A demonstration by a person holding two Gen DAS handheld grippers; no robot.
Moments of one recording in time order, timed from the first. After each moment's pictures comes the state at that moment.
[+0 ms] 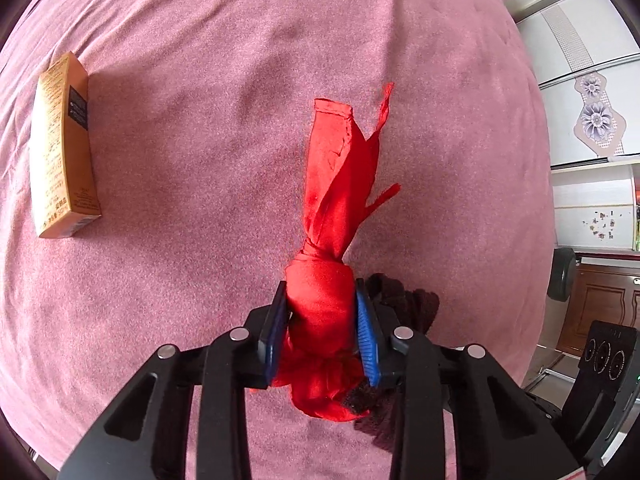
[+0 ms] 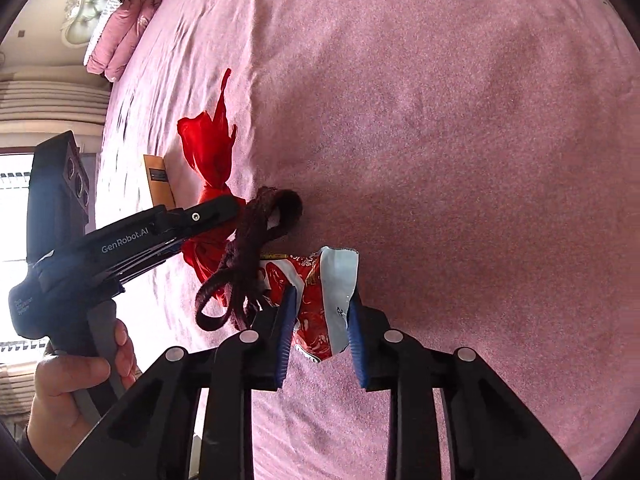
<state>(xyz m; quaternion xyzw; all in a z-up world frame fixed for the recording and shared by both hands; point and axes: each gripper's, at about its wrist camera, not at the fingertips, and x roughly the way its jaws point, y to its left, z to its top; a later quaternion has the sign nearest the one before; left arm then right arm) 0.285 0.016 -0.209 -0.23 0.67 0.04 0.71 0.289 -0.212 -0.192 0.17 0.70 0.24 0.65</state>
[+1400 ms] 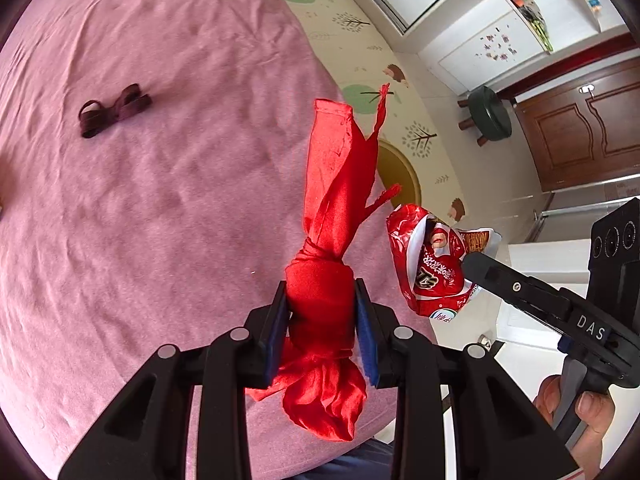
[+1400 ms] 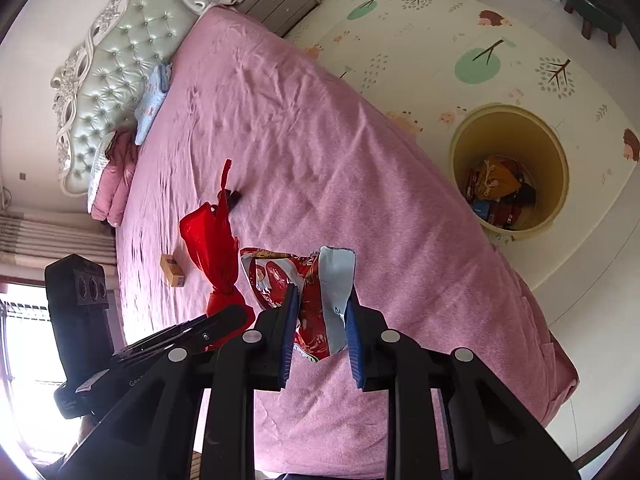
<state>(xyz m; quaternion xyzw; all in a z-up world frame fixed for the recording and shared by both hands) 0.140 -0.286 -0.097 -0.06 0.67 -0.19 0.71 0.107 -0.503 -0.095 0.35 0.57 0.07 0.74</state>
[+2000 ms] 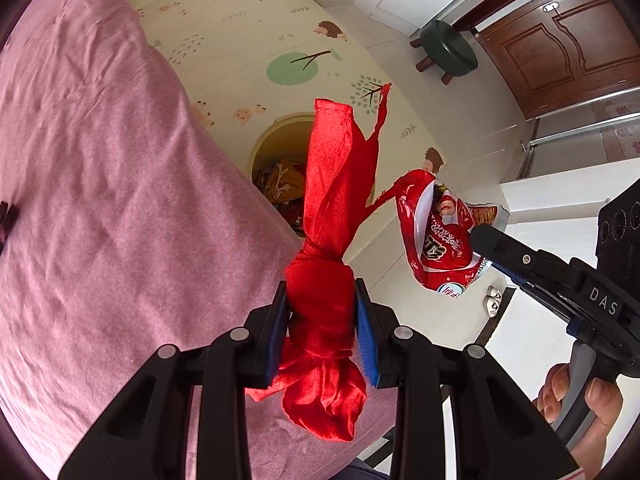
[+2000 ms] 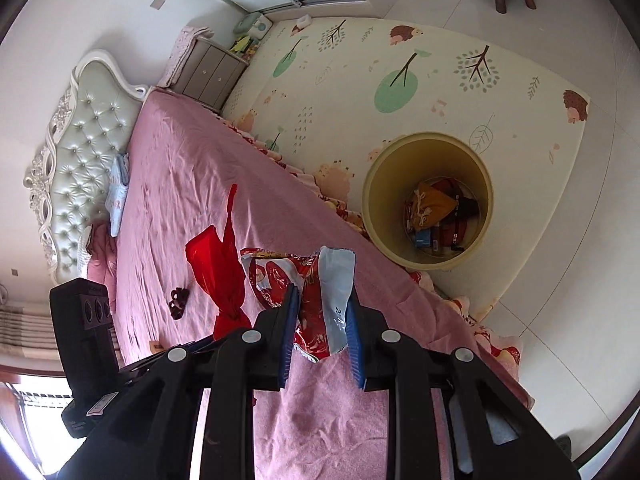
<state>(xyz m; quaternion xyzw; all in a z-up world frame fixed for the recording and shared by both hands) 0.173 -0.452 -0.134 0.04 0.69 -0.27 0.67 0.092 -0.653 -0.129 0.43 0.52 -0.04 0.74</state>
